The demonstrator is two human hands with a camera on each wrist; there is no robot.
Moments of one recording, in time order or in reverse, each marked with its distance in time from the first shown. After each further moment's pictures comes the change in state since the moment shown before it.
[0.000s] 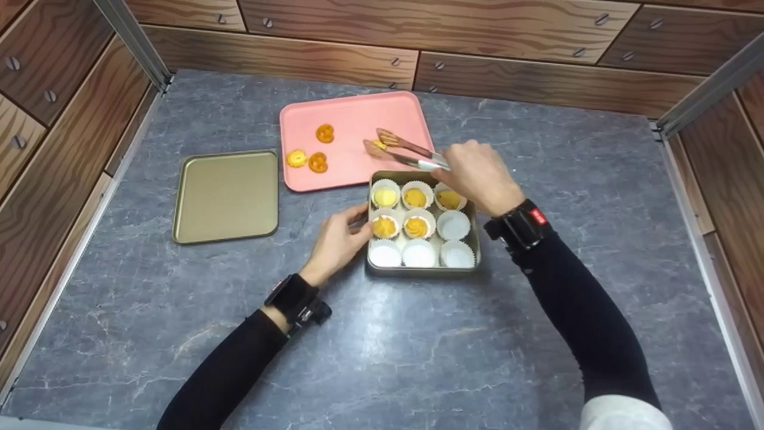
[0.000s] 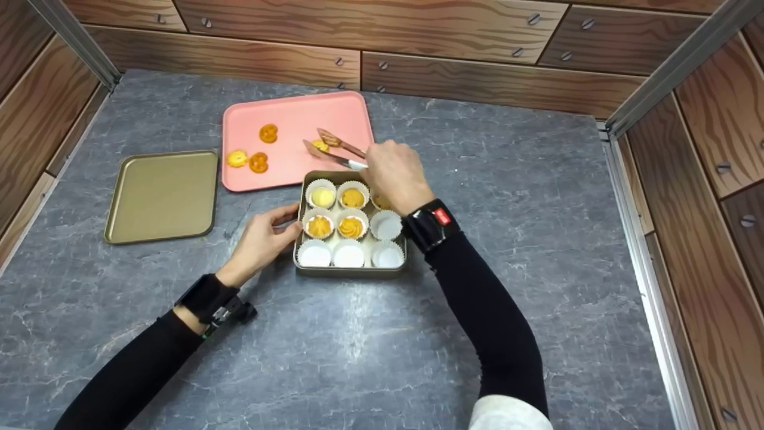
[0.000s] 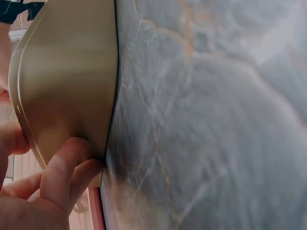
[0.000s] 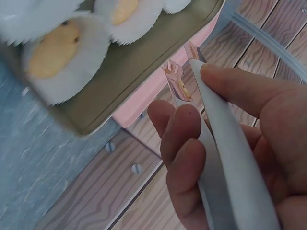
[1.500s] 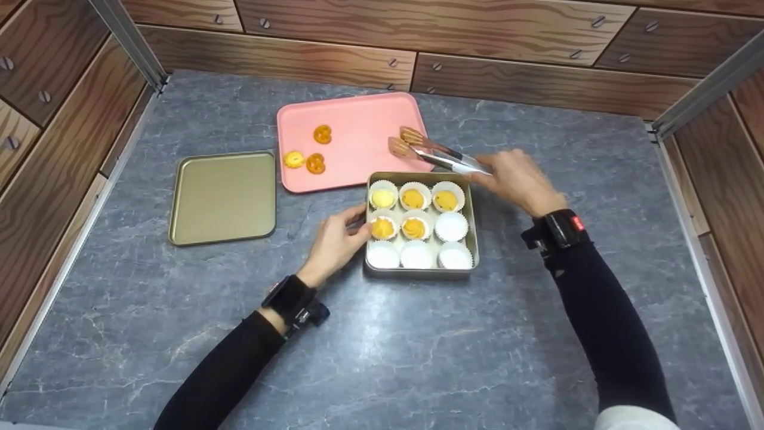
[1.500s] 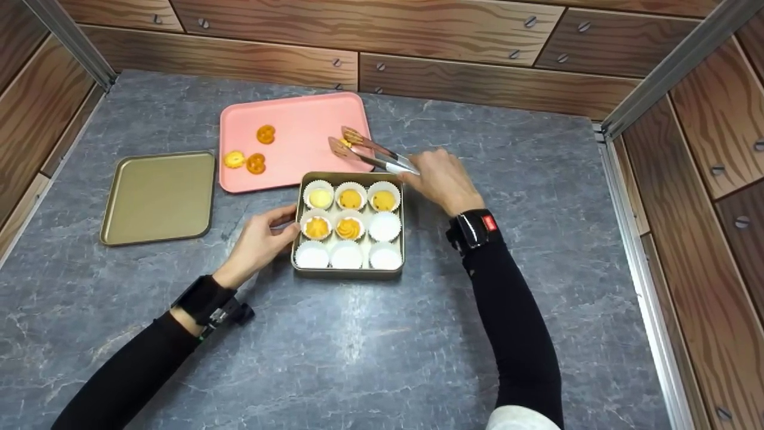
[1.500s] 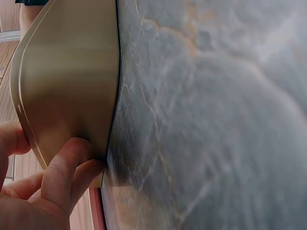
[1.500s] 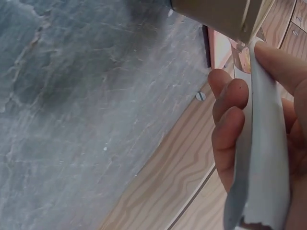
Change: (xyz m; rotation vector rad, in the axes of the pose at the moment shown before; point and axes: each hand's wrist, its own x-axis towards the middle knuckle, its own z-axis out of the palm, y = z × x) left_hand 0.000 0.001 0.000 -0.020 -0.007 -0.022; right_hand -0.011 0.094 0.019 0.140 -0.023 -0.005
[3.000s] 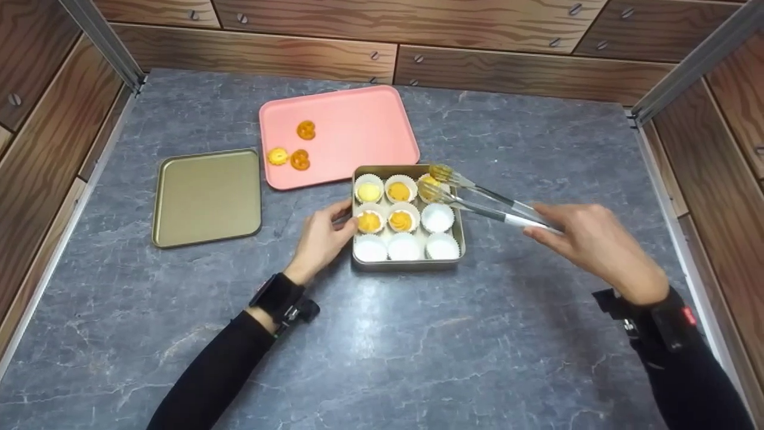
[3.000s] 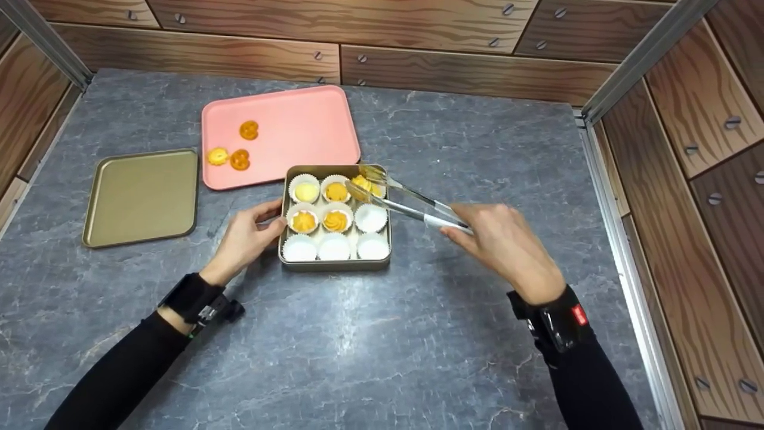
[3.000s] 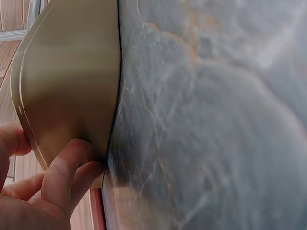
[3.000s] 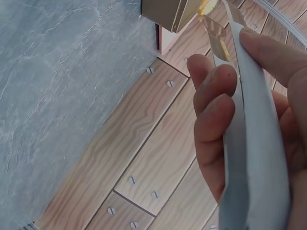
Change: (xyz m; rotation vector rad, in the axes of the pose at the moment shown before) left_hand -0.002 -0.001 0.000 0.010 0.004 0.043; right_hand -0.172 0.001 -0.032 -0.098 0.210 -0.177
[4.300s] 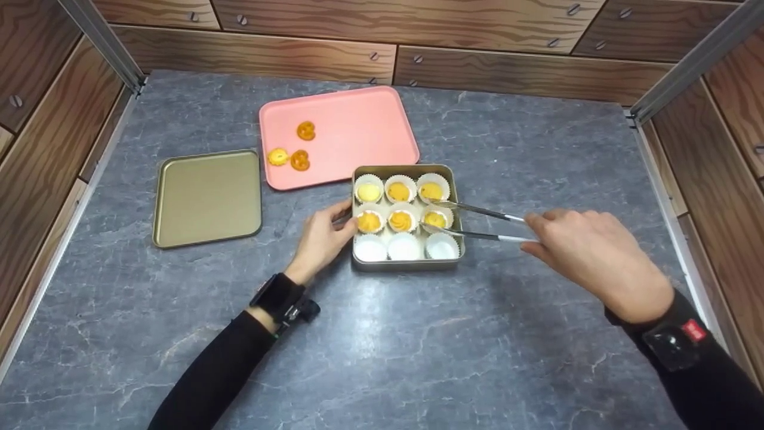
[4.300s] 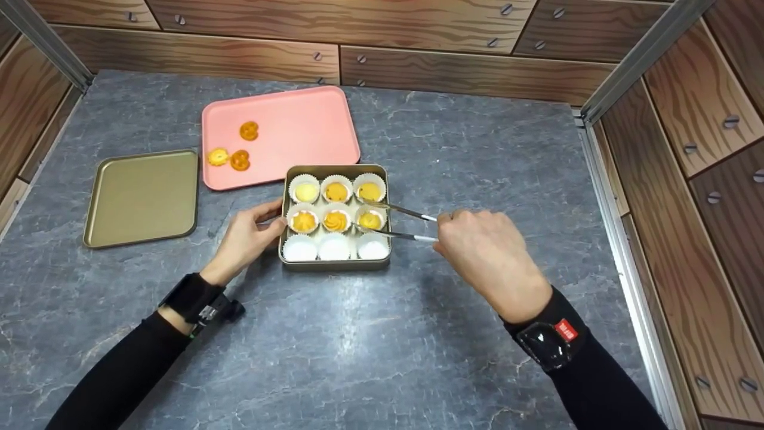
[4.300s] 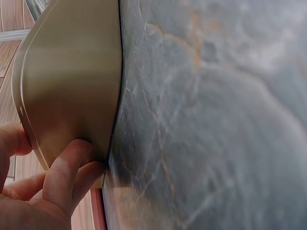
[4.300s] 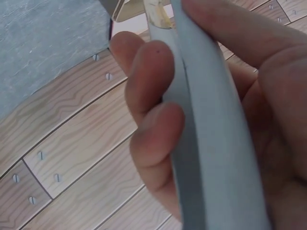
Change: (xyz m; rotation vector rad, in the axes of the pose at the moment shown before) left_hand 0.000 0.002 0.001 -0.006 -0.024 -0.062; right_hand 0.007 -0.061 -0.033 -0.295 -0.112 -0.064
